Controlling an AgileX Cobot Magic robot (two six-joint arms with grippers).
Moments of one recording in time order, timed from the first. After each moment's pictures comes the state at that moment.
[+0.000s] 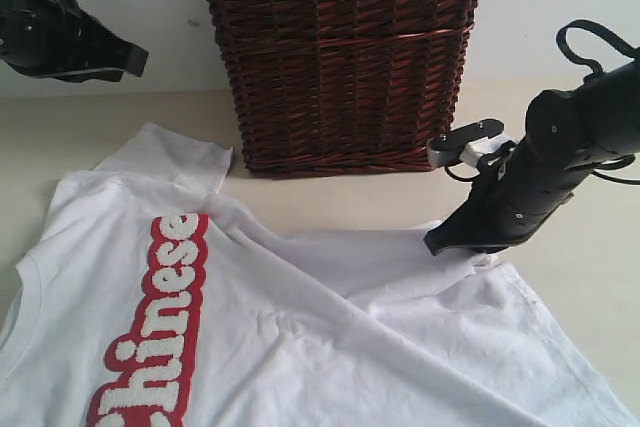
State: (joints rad) left arm -0.30 1.53 -1.20 -0.14 0.55 0.23; right arm 0.28 1.95 -1.01 0.04 0.42 -0.15
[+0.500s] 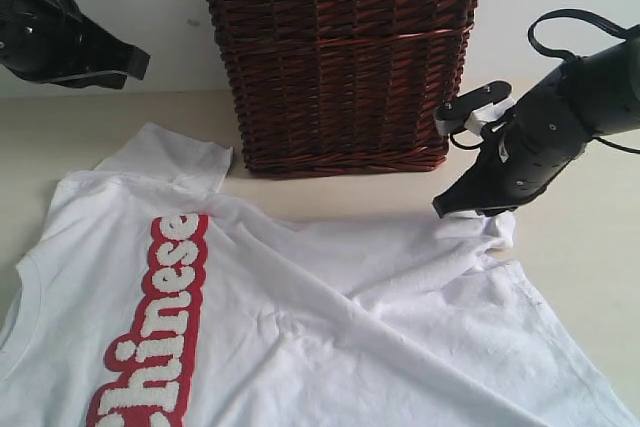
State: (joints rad) left arm -0.30 1.53 -1.20 -0.17 0.58 0.23; right arm 0.28 1.97 -1.10 -0.45 0.39 0.29
